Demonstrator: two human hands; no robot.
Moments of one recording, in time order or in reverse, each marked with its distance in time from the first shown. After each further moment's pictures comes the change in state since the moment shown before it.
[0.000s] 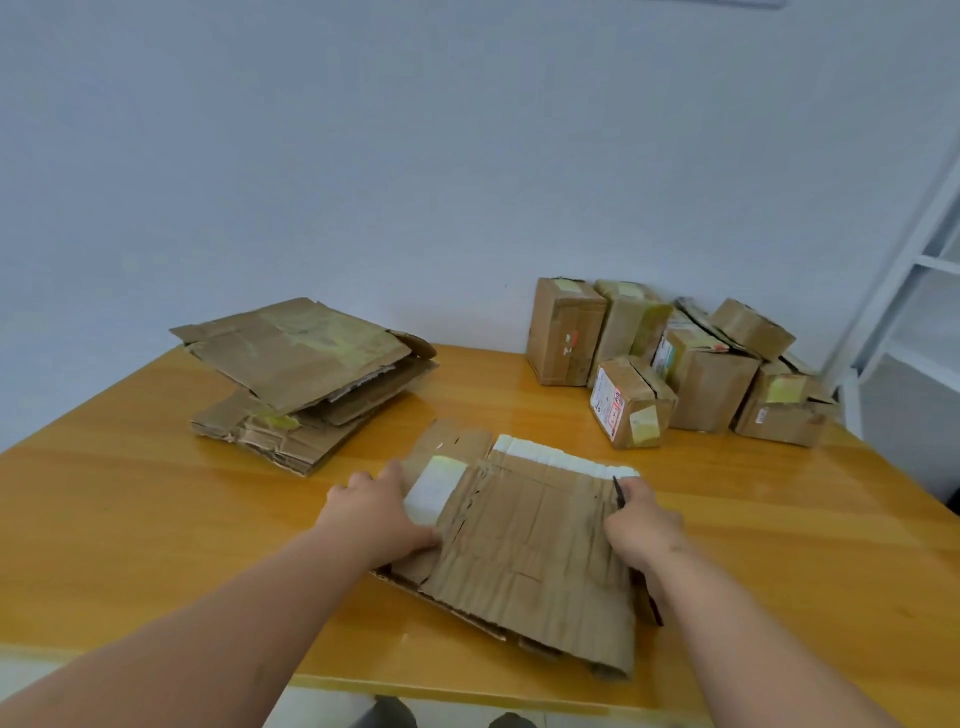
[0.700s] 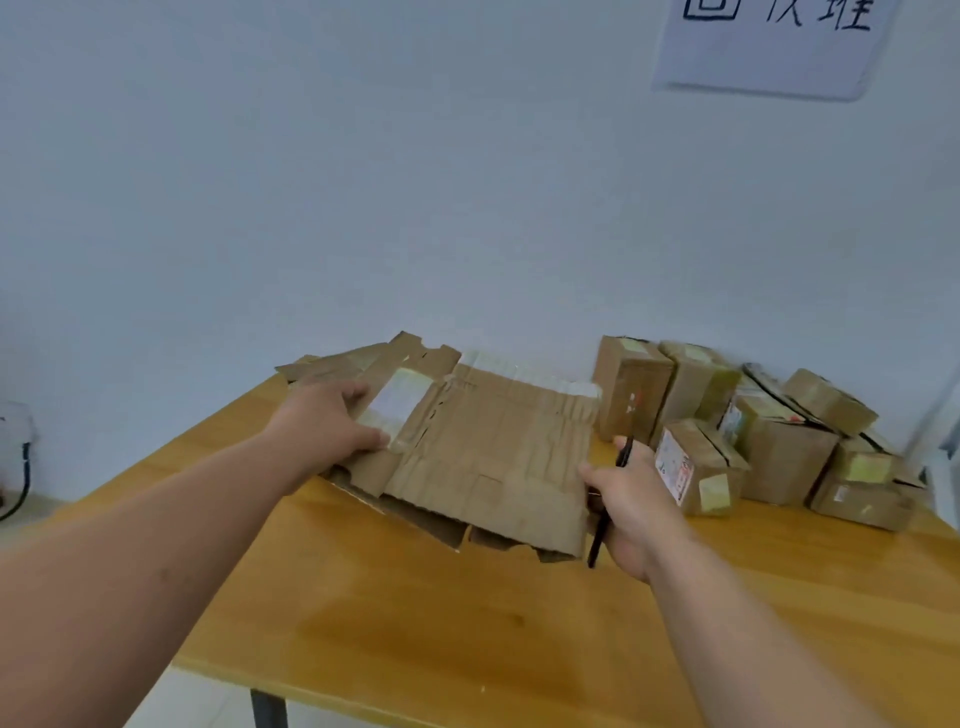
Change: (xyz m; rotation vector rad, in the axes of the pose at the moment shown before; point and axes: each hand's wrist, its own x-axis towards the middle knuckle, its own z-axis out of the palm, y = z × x) left_hand -0.016 -0.091 -0.137 -0.537 0.404 0.034; right_hand -0.048 -0.103 0.033 0.717 -0.226 -0.288
